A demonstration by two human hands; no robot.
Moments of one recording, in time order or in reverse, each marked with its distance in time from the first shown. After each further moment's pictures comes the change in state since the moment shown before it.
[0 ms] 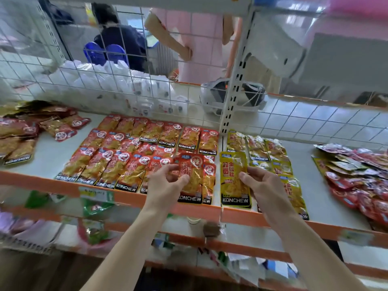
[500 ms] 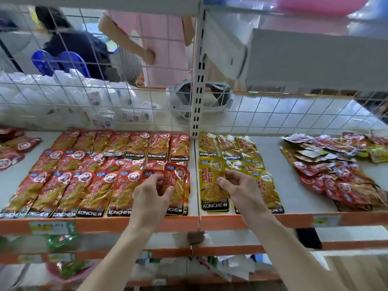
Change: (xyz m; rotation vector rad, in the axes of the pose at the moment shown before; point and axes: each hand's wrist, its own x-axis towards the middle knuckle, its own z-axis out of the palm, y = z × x) left_hand 0.025 -0.016 0.034 0.438 -0.057 0.239; right_hand 0.012 0.014 -0.011 -0.043 0.106 -0.019
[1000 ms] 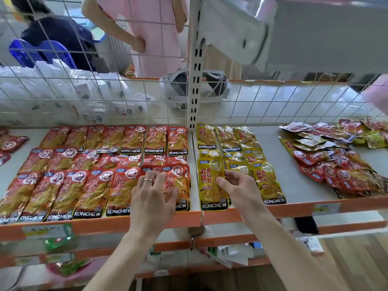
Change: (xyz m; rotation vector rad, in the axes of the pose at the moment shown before) left_hand 0.000 -0.023 0.013 0.391 0.040 0.258; right_hand 0.000 0.021 0.009 -0.002 0.061 0.048
